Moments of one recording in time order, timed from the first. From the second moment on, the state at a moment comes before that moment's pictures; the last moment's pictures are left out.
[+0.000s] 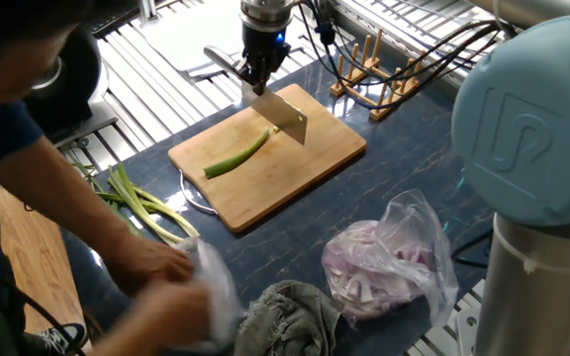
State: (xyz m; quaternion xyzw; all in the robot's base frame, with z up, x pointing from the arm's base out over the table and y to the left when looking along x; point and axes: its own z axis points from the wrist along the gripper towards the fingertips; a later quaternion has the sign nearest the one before) arm 0.669 -0.002 0.102 -0.03 1.00 0.02 0.05
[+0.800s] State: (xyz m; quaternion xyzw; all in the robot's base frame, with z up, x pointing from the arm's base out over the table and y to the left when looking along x) arm 0.653 0.004 0.107 -0.04 1.00 0.02 0.05
